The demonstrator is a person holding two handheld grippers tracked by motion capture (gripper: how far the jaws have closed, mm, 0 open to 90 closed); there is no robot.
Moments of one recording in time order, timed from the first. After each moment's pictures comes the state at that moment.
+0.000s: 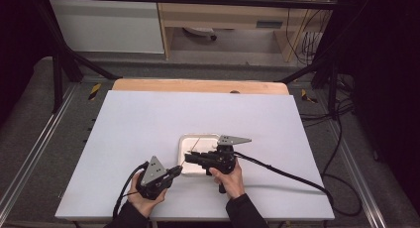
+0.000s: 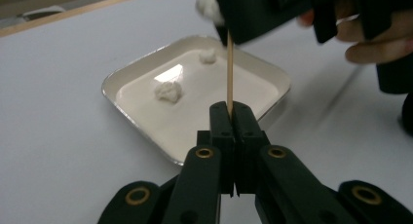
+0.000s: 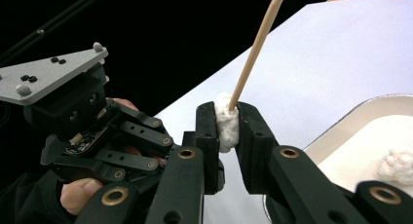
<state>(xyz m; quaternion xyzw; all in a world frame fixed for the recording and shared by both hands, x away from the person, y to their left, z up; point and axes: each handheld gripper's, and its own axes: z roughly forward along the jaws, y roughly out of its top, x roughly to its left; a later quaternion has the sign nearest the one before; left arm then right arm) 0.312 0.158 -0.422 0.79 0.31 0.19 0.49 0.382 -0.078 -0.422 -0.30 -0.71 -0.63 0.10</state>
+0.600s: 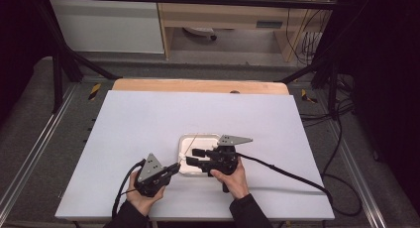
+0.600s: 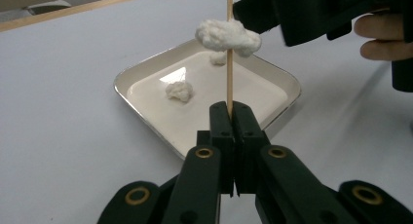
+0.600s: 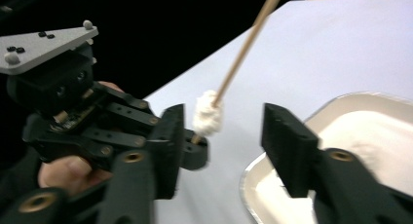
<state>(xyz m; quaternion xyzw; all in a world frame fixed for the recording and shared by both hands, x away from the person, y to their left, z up) 0.318 0.168 -0.423 0.79 0.33 0.19 0.49 0.380 -0.085 -0.414 -0.31 -0.73 -0.60 0.04</state>
